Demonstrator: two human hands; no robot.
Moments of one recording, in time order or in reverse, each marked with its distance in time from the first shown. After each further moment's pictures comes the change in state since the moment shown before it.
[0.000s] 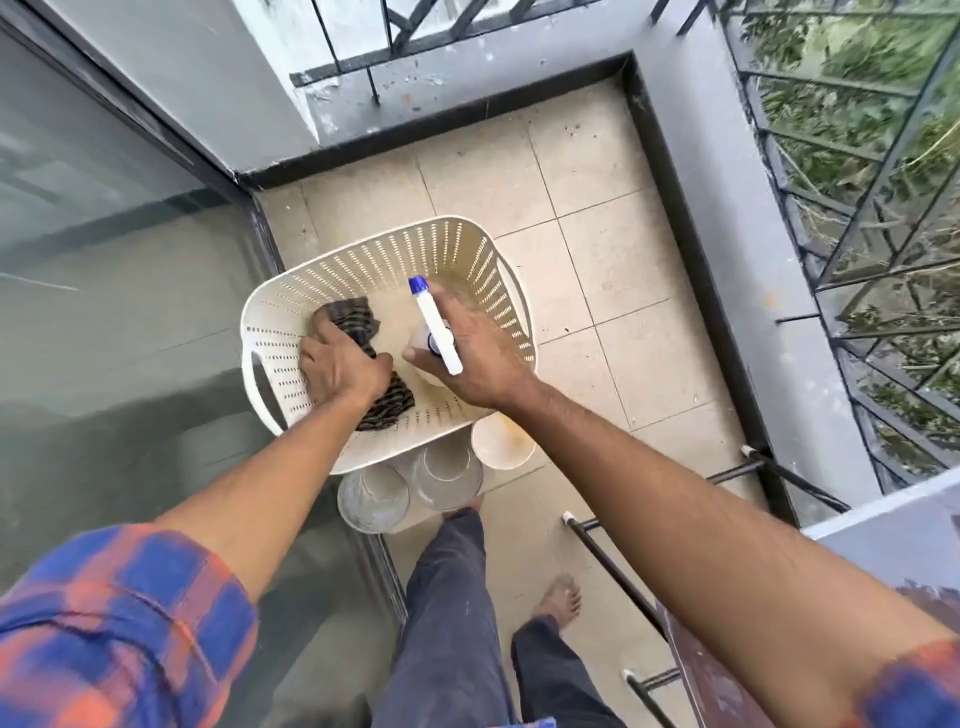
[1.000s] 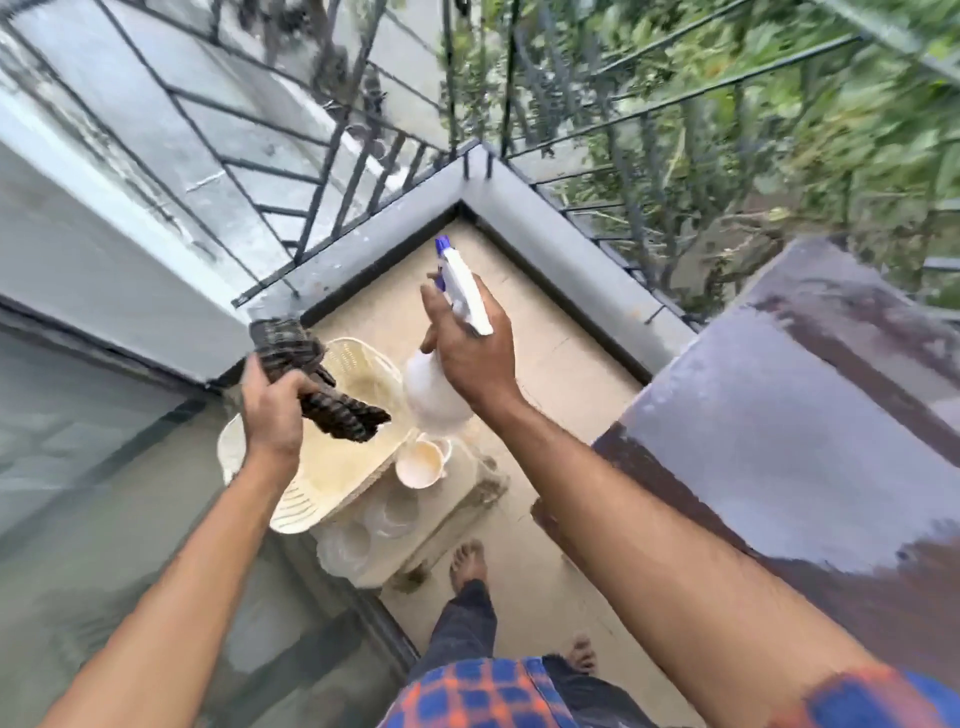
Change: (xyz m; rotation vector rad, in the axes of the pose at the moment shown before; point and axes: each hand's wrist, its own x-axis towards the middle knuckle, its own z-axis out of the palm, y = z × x) left_hand -0.180 0.076 -0.170 -0.908 -0.132 0.519; right_hand -0.133 -0.125 -0.160 0.670 0.844 0.193
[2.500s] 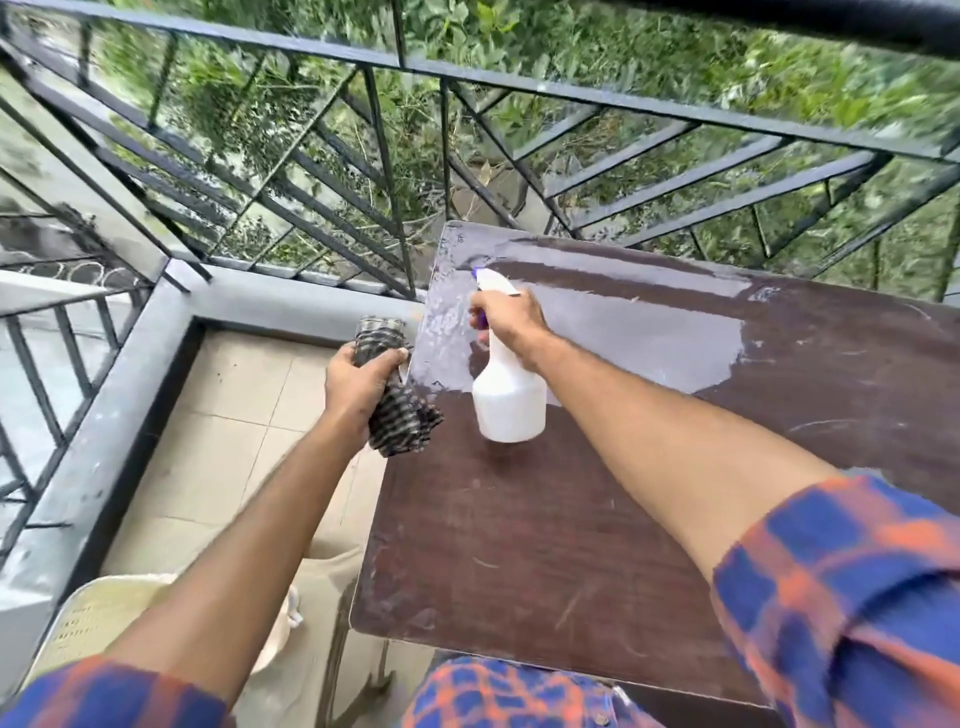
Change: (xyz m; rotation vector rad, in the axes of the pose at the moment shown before) left_hand -0.144 0.030 0.402 0.219 -0.778 -0.098; right_hand 0.031 0.028 -0.407 0.065 0.699 0.642
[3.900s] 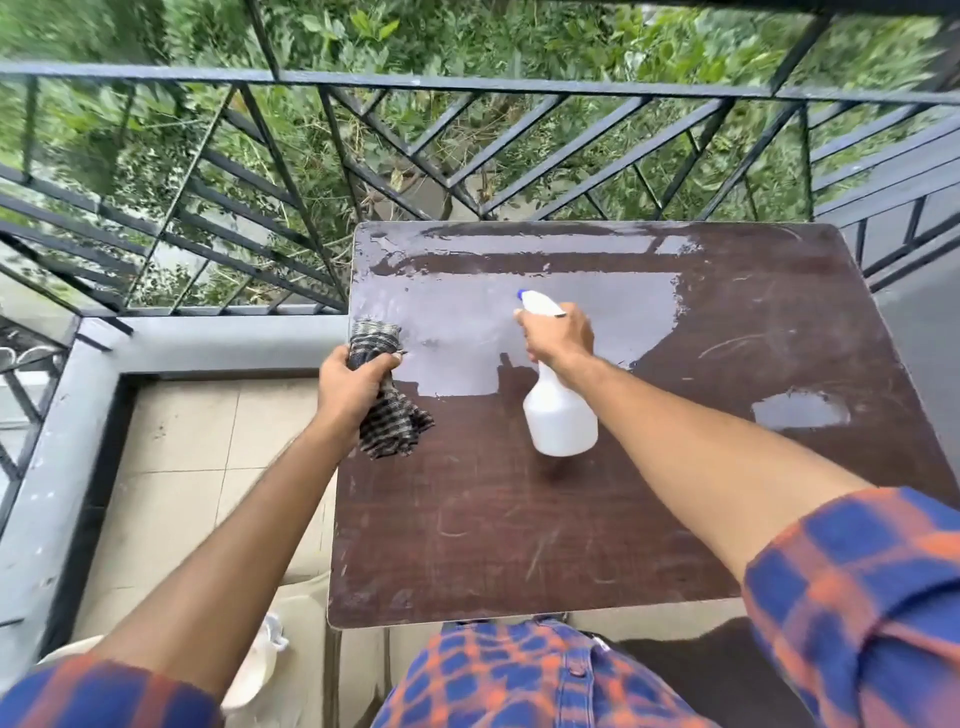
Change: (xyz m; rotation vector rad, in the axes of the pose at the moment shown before) left_hand -0.039 -0.009 0.042 0.169 -0.241 0.037; right_hand -0.010 0.095 -0.122 -0.069 0.379 0.043
